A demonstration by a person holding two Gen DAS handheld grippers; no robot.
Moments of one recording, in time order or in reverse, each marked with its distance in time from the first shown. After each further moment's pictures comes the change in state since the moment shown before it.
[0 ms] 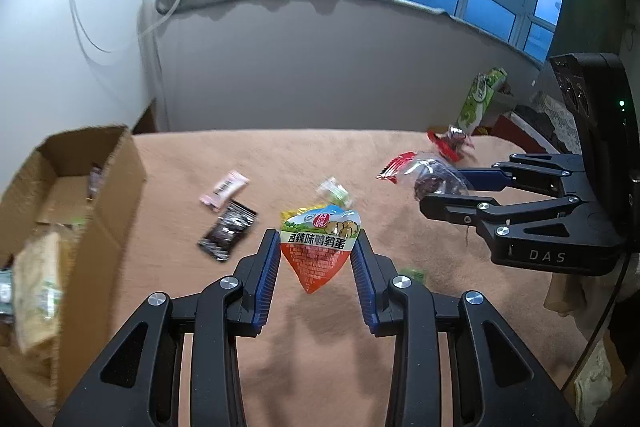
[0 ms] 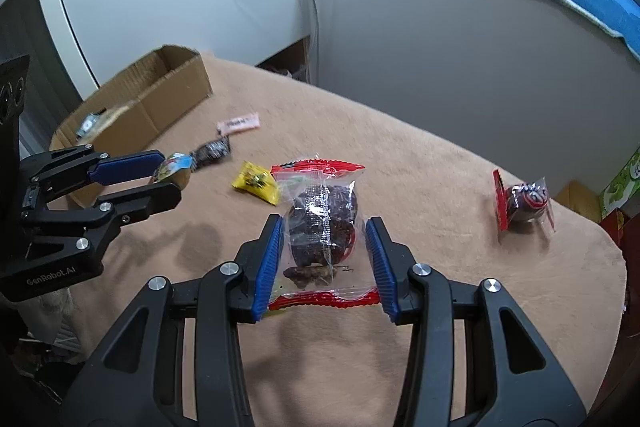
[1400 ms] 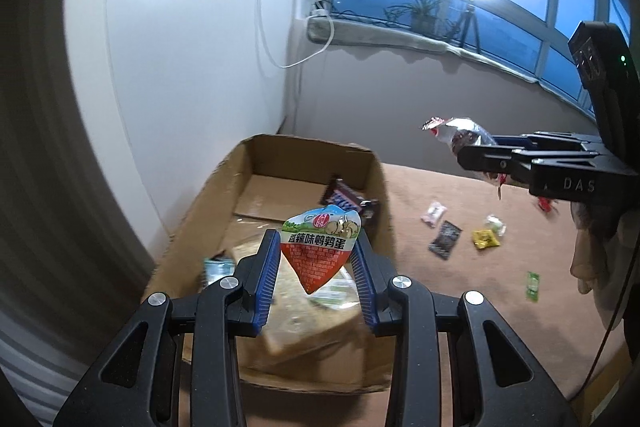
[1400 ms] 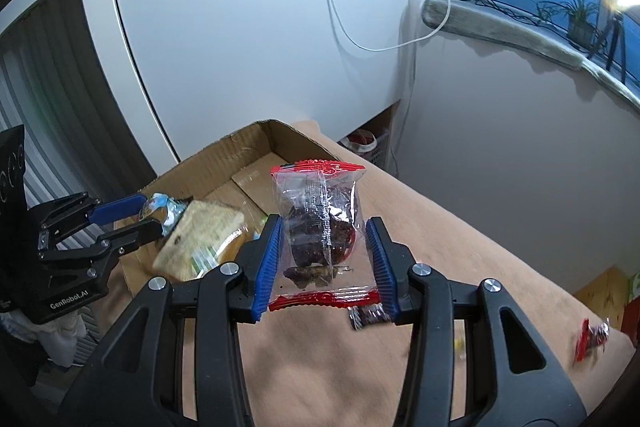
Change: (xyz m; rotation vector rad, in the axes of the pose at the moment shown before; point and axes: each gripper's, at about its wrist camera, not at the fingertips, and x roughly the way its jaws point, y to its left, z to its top) left arm -0.098 0.165 -0.021 -0.168 -0.116 0.242; right arm 0.032 0.159 0.120 -0.136 -0.108 0.134
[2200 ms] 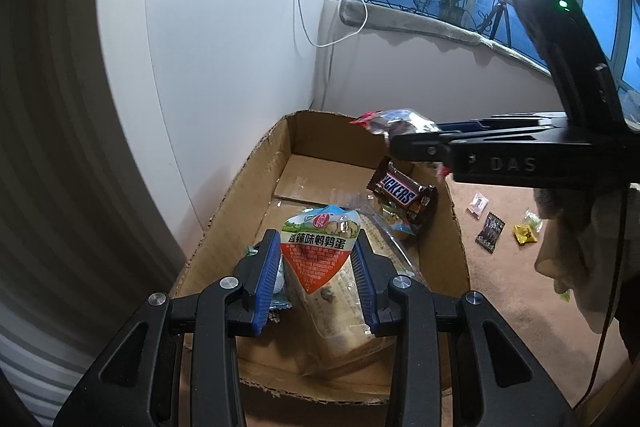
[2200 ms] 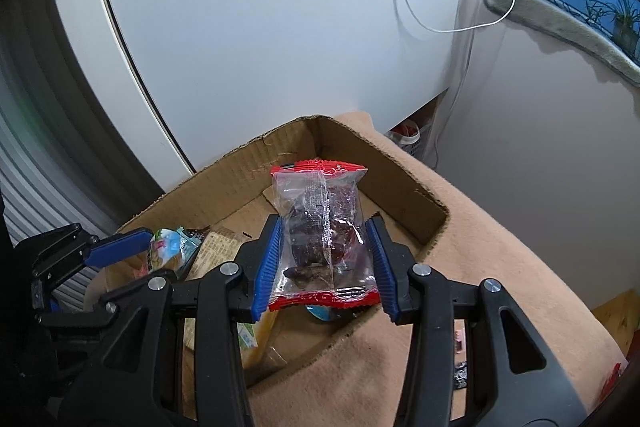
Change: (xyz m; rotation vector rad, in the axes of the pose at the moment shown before) left arm 0.023 0.033 -0.007 -0.036 0.051 0.054; right arm 0.088 0.044 0.033 -0.039 0.105 0.079
